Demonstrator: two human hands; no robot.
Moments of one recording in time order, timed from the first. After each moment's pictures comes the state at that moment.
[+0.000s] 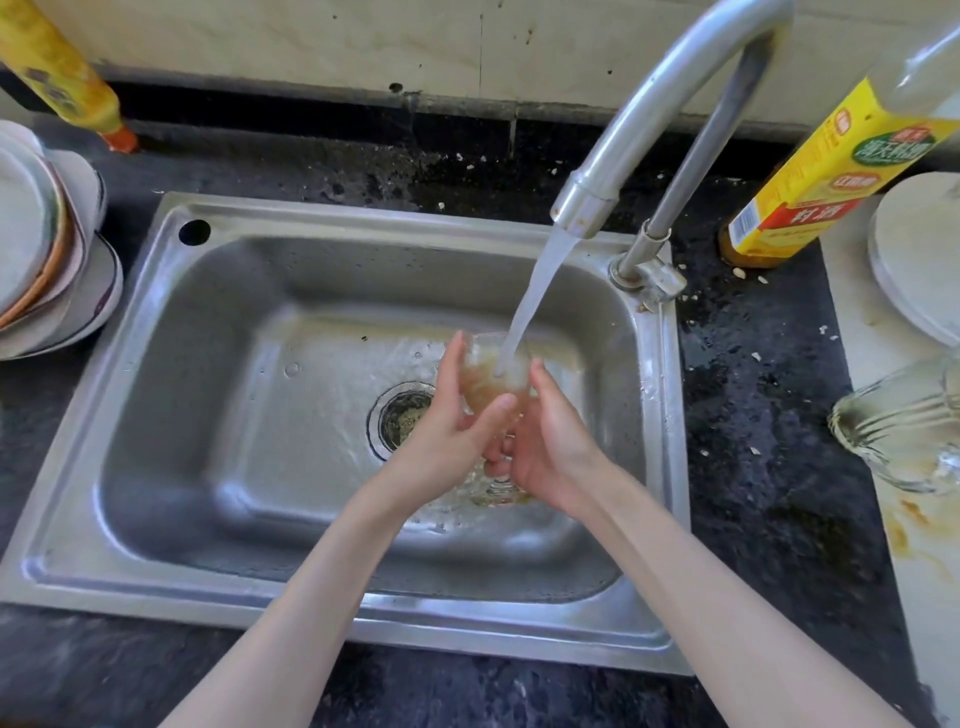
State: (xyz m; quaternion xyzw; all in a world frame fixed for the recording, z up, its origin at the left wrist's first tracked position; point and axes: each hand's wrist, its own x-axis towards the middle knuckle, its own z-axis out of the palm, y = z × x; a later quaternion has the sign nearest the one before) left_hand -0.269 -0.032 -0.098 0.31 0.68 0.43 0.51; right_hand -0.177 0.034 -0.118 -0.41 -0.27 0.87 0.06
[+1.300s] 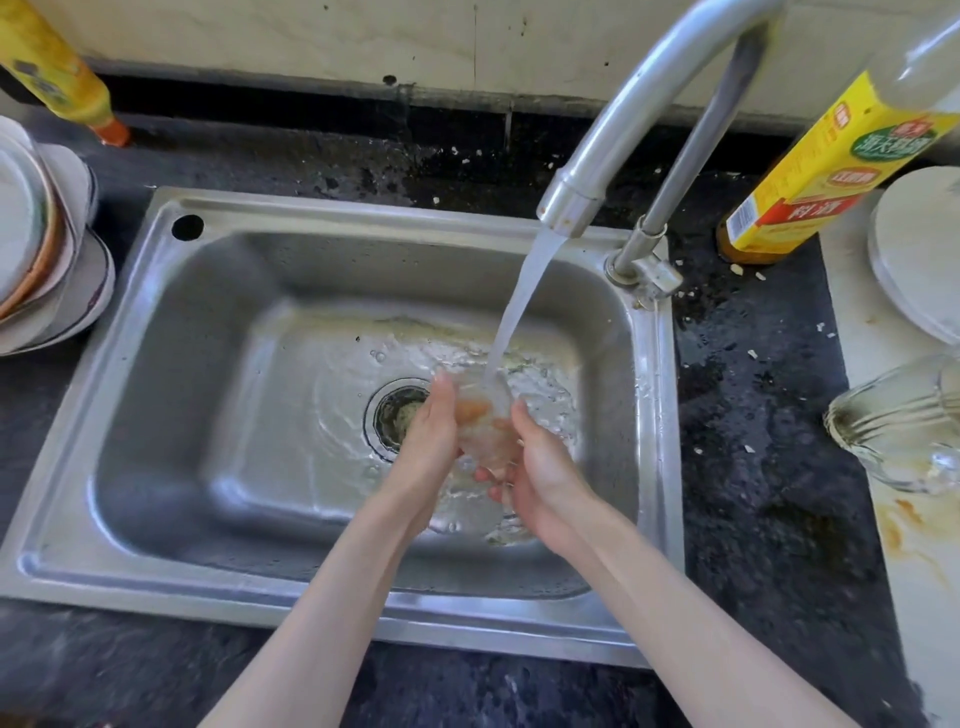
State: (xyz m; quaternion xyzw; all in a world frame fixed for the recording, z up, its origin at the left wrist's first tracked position) left_hand -0.259 -0.031 -0.126 0.12 0.70 0.48 0.51; right_hand -0.168 0.014 -0.120 -0.53 -0.31 0.79 0.05
